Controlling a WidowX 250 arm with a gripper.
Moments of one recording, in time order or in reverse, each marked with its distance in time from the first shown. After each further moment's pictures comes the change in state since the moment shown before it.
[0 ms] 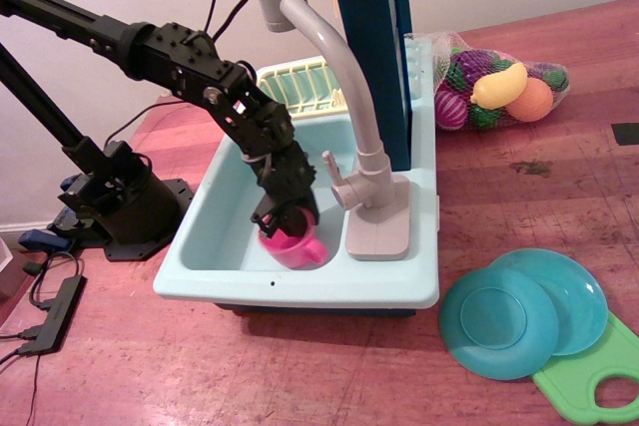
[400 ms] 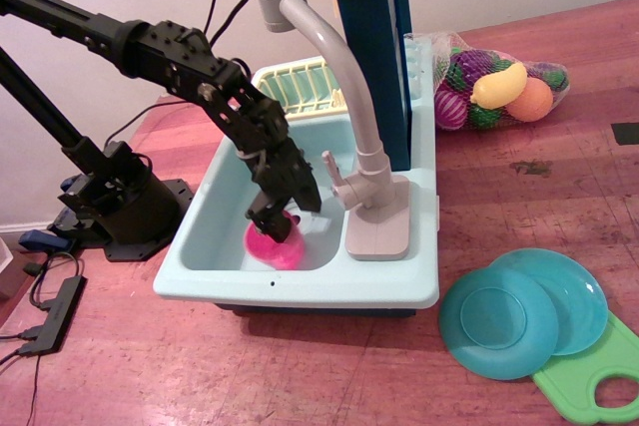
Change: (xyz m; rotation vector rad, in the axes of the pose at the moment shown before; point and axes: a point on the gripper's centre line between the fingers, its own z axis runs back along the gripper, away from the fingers) arm 0.002 -0.001 -0.010 0.004 -0.017 -0.057
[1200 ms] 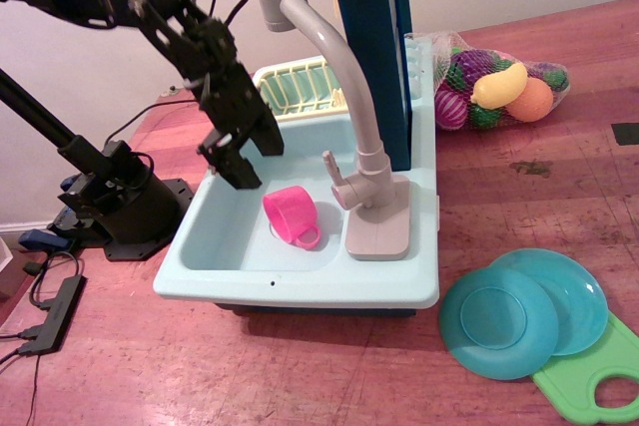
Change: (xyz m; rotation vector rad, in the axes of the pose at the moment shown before) arm -0.022 0.007 0.068 0.018 -0.009 0.052
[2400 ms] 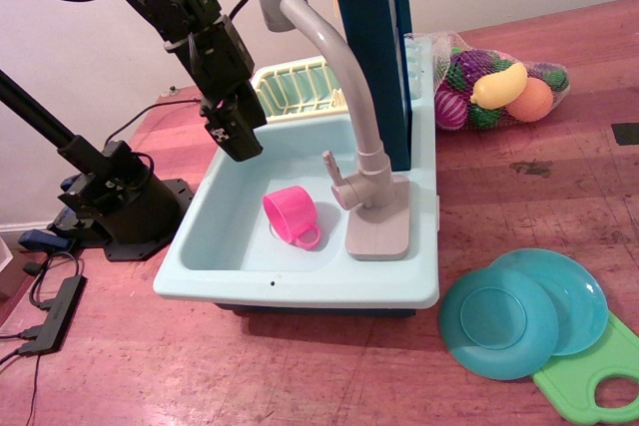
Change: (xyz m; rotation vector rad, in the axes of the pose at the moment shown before) arm 0.011 0.008 0.046 0.072 0.015 0.476
